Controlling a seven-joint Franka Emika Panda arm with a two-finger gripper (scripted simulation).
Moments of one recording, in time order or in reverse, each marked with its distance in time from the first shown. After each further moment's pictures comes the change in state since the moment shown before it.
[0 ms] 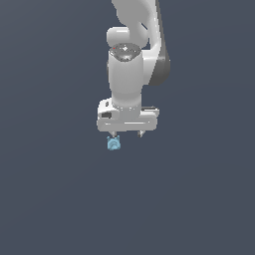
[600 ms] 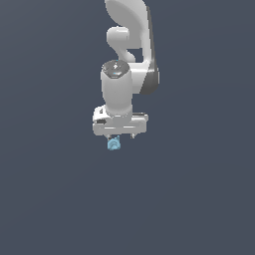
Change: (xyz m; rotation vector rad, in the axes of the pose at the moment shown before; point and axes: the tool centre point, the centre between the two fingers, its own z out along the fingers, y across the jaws) arm -0.025 0.027 0.043 -0.006 -0.030 -0.036
